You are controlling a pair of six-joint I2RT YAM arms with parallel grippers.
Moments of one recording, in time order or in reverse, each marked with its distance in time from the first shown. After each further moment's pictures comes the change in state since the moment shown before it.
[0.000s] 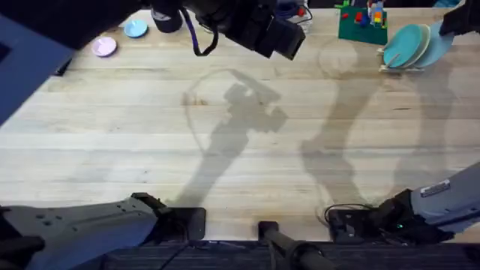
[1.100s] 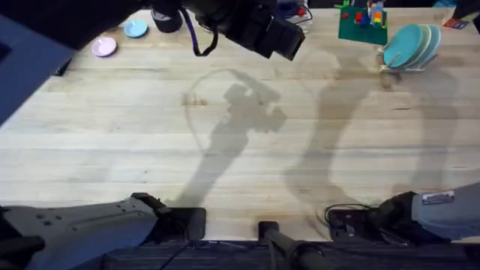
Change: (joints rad) left arm 0.000 0.000 0.000 -0.003 0.000 0.000; right arm 0.002 -0.228 0.000 -0.164 0.000 0.022
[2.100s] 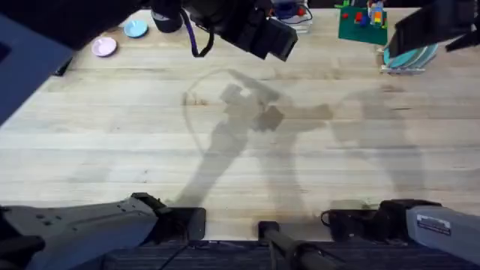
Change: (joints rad) left arm 0.000 0.000 0.000 -0.020 -0.068 0.000; right arm 0.490 -0.388 -0.020 -0.561 -0.016 0.222
